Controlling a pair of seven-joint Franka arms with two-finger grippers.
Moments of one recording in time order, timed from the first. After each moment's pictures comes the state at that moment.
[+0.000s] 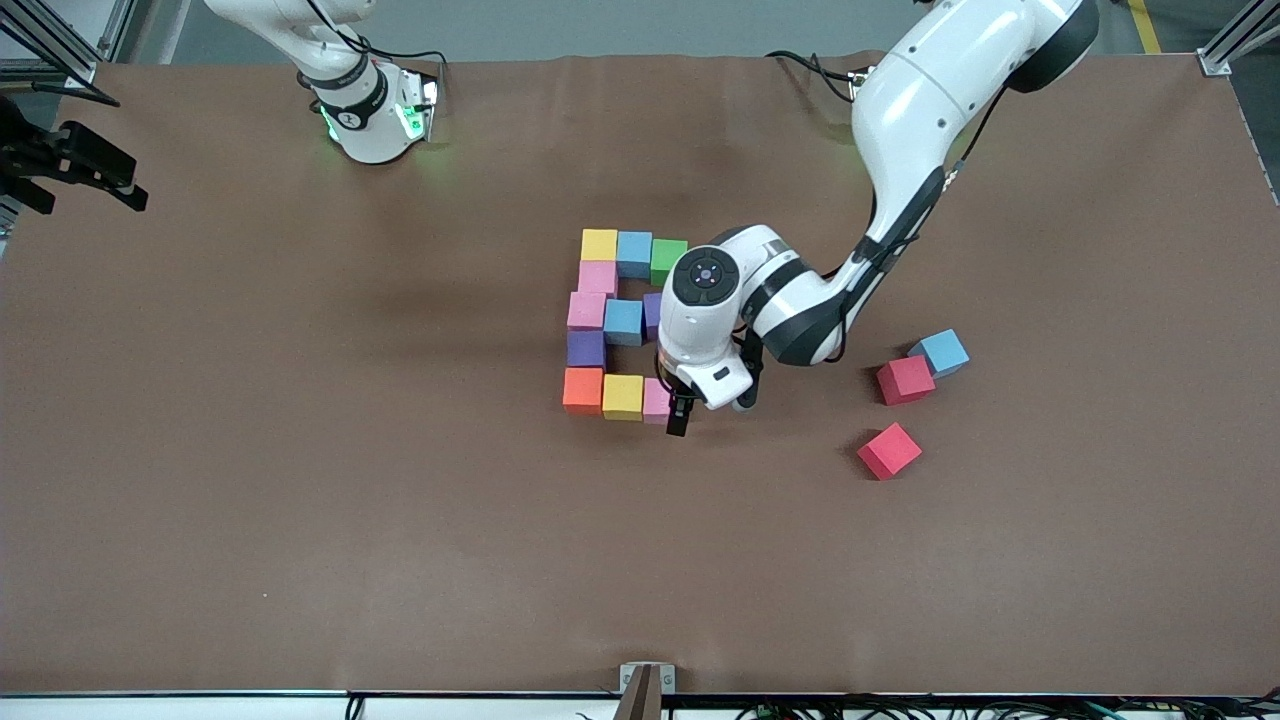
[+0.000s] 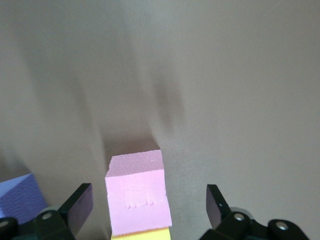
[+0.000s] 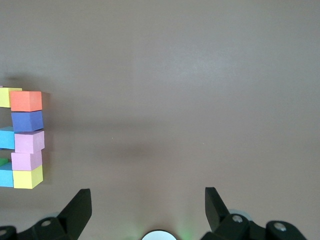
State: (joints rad) left arm -0.33 0.75 -0.46 -1.47 0.41 2.23 -2.28; right arm -0.02 -0.11 0.00 -1.55 0.01 1.42 -0.04
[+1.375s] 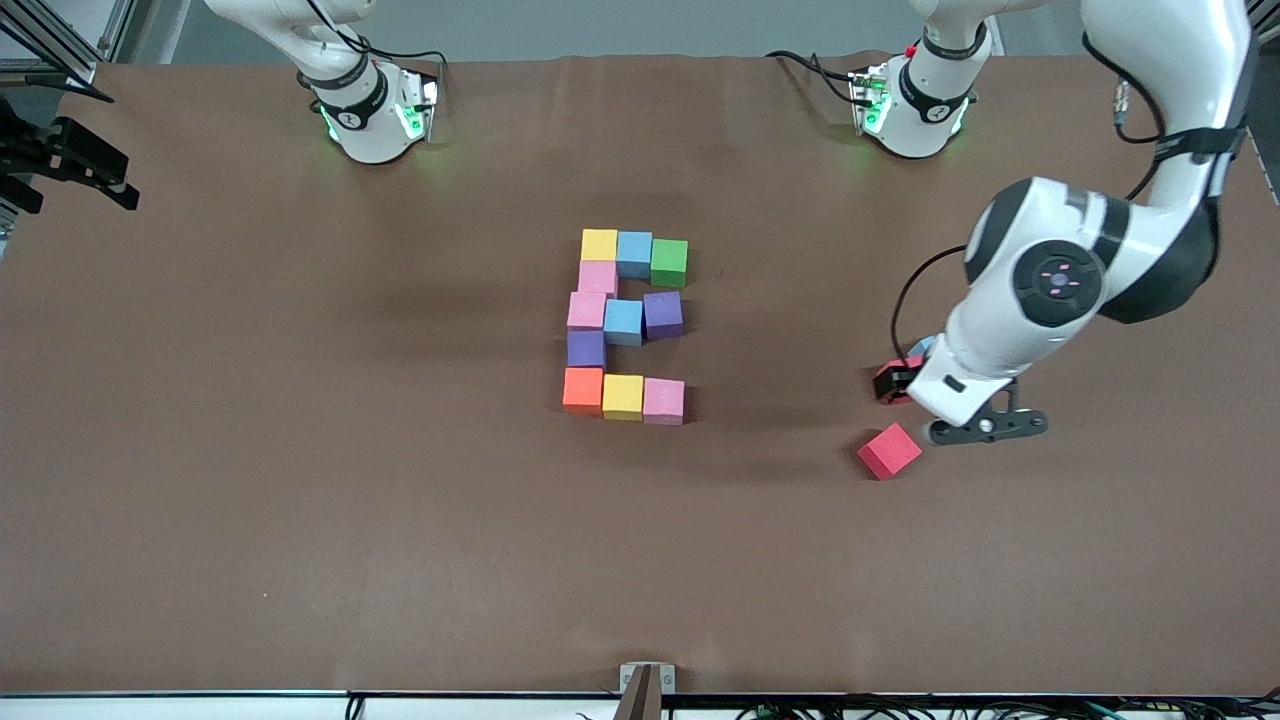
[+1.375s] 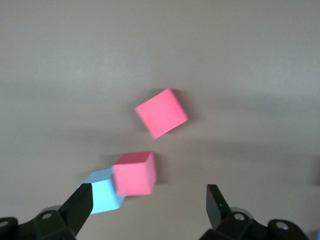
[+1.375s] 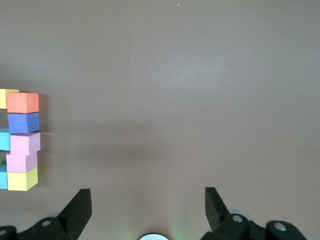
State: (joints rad) left arm 0.21 0.34 -0.53 -1.71 0.24 1.93 -0.45; right arm -0.02 -0.11 0.01 -1.54 0.00 1.42 -0.05
